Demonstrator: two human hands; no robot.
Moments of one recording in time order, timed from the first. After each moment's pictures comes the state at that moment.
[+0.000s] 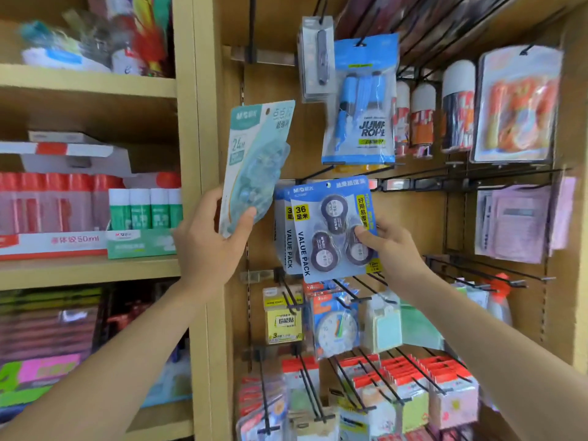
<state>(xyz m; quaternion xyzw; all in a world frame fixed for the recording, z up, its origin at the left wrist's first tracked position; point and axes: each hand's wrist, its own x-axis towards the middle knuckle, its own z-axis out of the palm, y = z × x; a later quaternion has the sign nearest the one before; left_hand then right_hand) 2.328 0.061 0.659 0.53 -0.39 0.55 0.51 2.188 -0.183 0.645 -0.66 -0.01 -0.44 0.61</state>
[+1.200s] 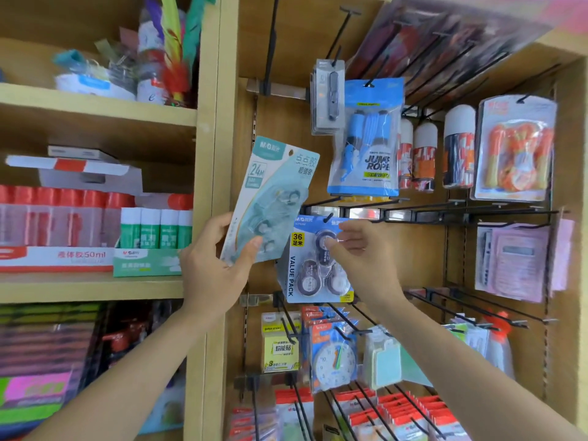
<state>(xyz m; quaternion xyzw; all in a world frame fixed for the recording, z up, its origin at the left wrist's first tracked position) 2.322 0.066 0.657 0.51 -0.41 0.48 0.58 2.193 -0.123 0.676 -0.72 0.01 -0.55 0.42</state>
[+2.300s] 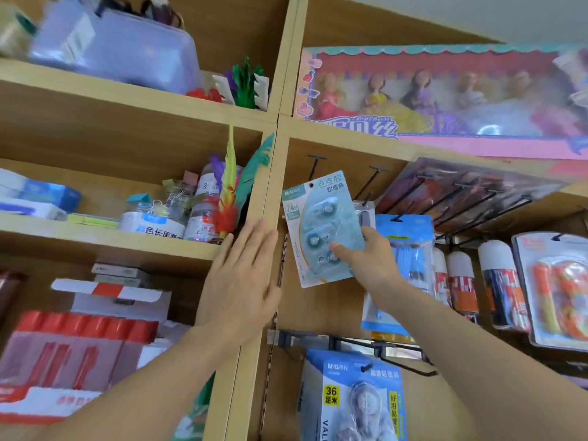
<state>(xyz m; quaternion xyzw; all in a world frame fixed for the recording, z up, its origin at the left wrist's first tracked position) 2.354 0.087 0.817 0.67 -0.30 0.65 0.18 2.251 -0.103 0.889 -0.71 -0.09 -0.56 0.41</state>
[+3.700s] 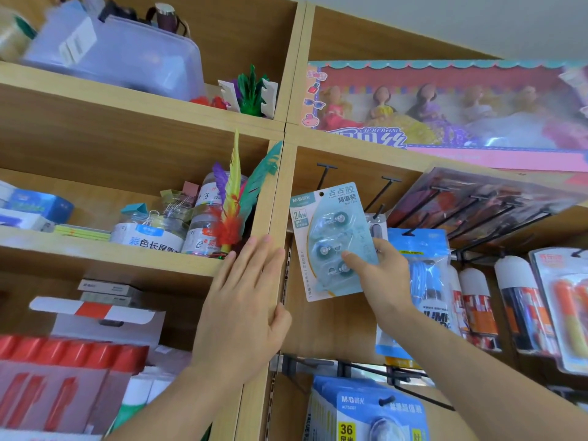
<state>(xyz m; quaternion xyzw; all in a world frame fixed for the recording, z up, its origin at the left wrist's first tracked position) 2.362 0.086 0.812 0.64 -0.33 0.66 0.22 2.282 -0.113 0.889 -0.63 -0.11 -0.65 0.41</state>
